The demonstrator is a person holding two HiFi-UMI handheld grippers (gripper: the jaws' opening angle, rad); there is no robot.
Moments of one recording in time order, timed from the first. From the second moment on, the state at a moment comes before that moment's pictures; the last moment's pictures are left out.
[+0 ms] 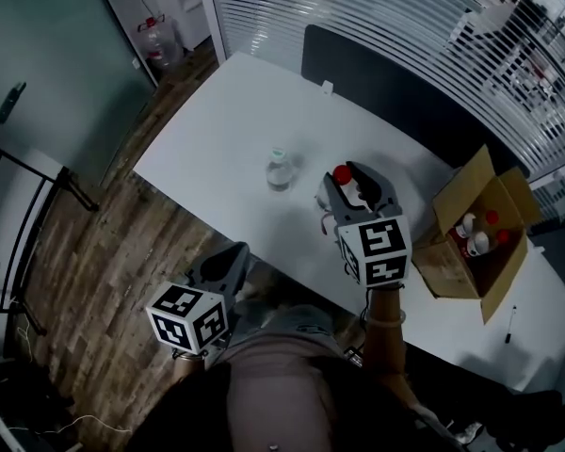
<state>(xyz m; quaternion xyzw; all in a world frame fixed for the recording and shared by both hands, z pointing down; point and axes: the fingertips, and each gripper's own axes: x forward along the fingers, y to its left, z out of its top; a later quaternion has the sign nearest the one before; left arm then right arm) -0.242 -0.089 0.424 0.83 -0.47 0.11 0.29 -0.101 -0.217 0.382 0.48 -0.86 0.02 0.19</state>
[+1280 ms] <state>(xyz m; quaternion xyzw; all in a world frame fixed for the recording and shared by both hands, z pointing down) -0.261 -0.107 0.433 0.85 -0.43 0.13 0.28 -0.124 -0.248 0.452 0.50 -0.85 0.03 0.17</state>
